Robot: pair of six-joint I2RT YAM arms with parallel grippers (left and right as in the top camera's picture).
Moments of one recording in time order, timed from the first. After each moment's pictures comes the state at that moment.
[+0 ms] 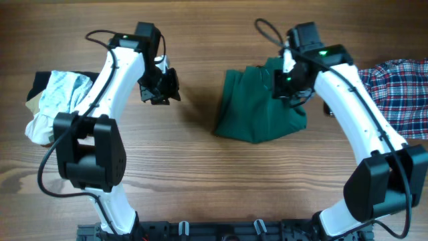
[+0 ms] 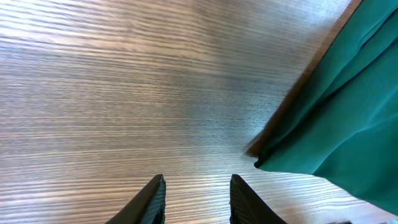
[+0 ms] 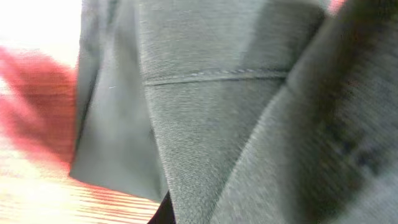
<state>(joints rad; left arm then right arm) -0.17 1.98 1.61 -1.20 0.31 -0.37 0.25 1.74 1.46 -1.04 -0.08 0.23</state>
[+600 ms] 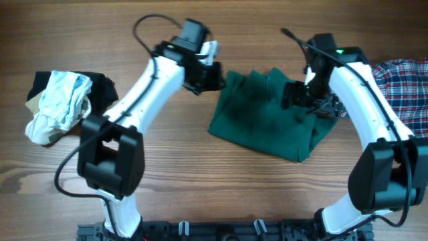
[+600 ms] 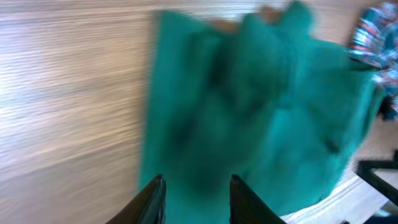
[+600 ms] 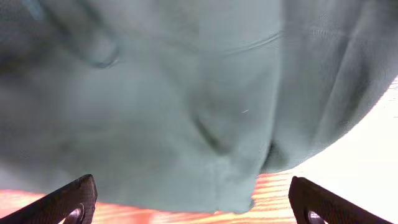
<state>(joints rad) -0.43 1.98 1.61 -0.81 0.39 -0.39 0.07 1.78 1.40 -1.20 -0.03 0.32</state>
